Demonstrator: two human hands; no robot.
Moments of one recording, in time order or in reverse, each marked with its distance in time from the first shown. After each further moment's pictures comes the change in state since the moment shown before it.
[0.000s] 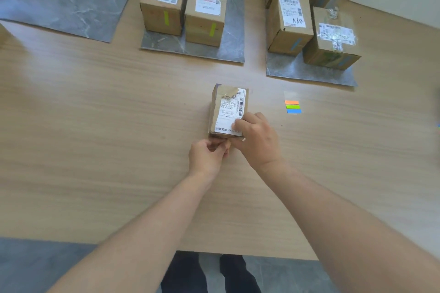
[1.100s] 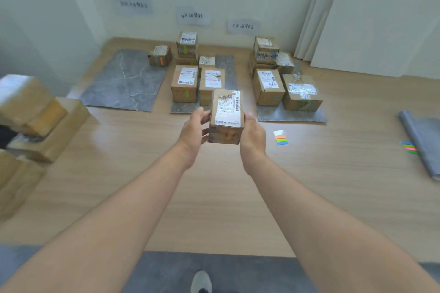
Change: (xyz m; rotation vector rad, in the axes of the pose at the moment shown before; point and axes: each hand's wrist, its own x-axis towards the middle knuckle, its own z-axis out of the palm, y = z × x) left_hand -0.110 0.197 -0.104 -0.124 -0.191 0.195; right_hand 0.014 -0.146 -0.139 1.129 0.259 0.807
